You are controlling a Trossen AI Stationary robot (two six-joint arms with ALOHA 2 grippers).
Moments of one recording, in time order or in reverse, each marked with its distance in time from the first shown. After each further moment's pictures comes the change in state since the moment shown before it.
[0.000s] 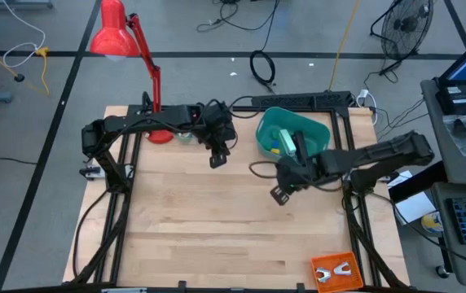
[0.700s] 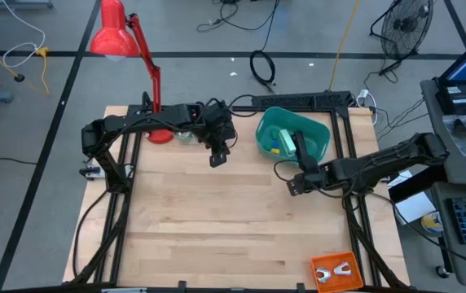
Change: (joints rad) left arm 0.010 0.000 -0.001 0.004 0.006 0.005; right arm 0.000 -0.223 -0.595 0.233 0.160 0.337
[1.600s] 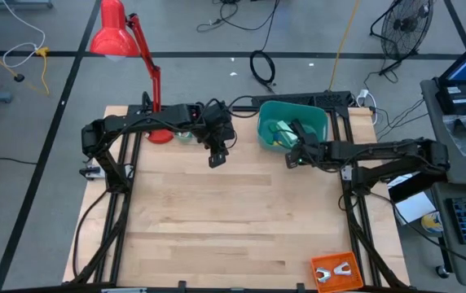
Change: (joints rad) left arm 0.000 0.000 0.000 -0.025 0.002 -0.007; right arm -0.368 0.000 -0.001 0.100 0.185 -0.293
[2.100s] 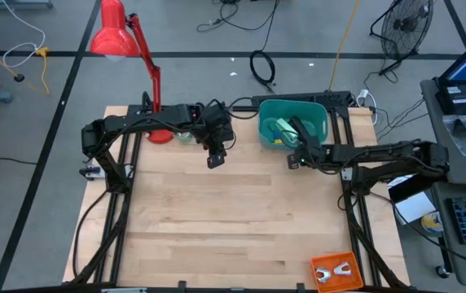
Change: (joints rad) left arm -0.002 0.000 0.000 -0.032 -0.001 0.009; right arm -0.083 0.001 -0.170 0.211 -0.082 0.017
